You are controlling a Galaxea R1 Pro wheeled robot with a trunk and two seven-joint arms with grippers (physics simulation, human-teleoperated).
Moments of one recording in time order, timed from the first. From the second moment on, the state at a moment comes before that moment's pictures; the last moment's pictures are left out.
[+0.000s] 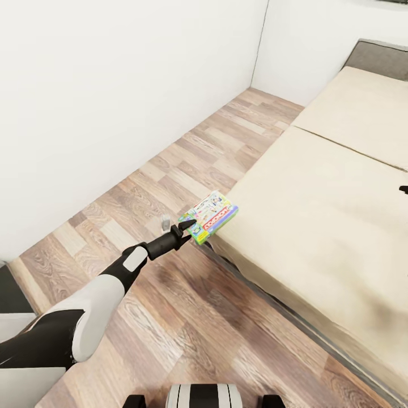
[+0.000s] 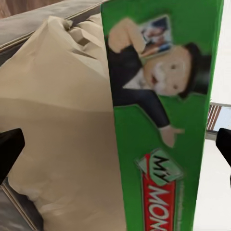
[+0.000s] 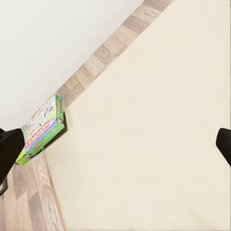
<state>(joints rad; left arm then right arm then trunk) -1.10 -0.07 0.09 -0.29 0.72 0.54 -0.76 -0.88 -0.85 -0.41 -1.22 -0.31 1.01 1.27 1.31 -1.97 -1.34</state>
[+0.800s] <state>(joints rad) -1.10 -0.07 0.09 -0.29 0.72 0.54 -0.76 -0.88 -0.85 -0.41 -1.22 -0.31 1.01 1.27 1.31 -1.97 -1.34</state>
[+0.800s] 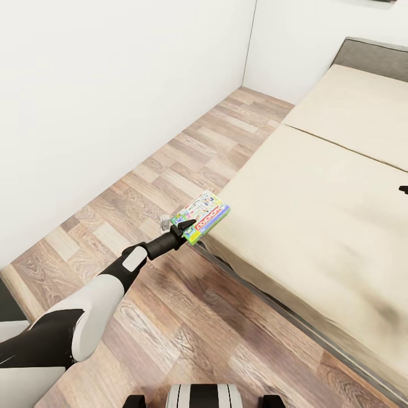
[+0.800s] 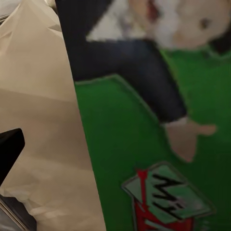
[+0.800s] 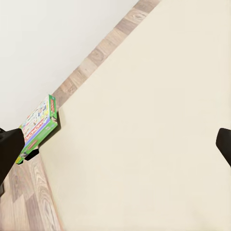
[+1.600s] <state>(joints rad) -1.10 -0.07 0.09 -0.29 0.72 0.54 -0.76 -0.88 -0.85 -0.41 -1.22 -0.31 1.01 1.27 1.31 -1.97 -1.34</state>
